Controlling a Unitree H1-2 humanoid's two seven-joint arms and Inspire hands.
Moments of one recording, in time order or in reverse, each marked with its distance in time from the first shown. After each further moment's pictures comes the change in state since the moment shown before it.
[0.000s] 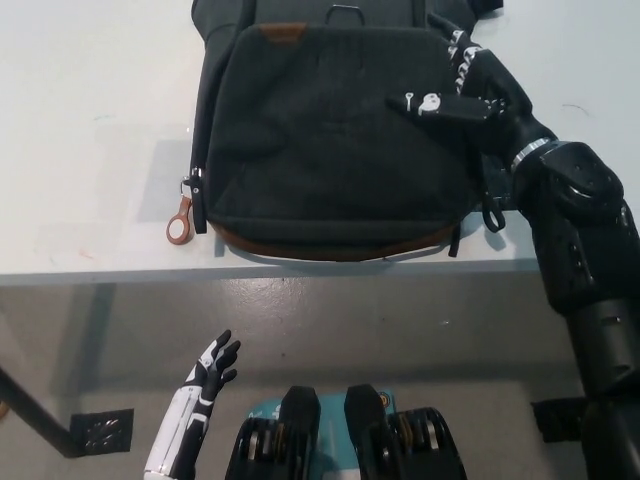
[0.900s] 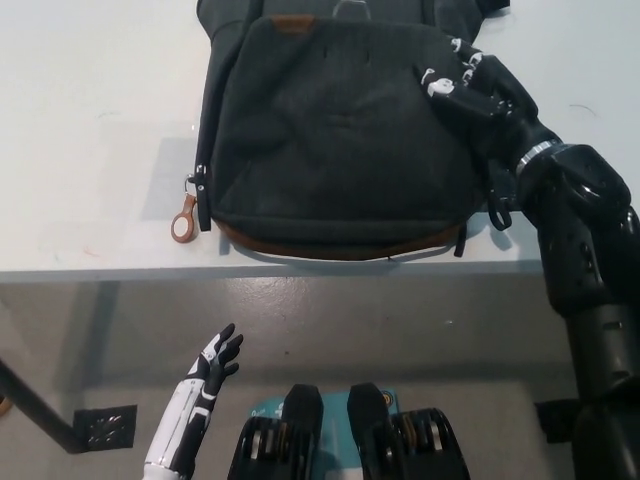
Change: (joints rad) left_arm -0.024 0.016 -0.003 0.001 0.006 0.003 -0.014; right_arm 0.034 0.029 -0.081 -0.107 0.054 0.084 -0.010
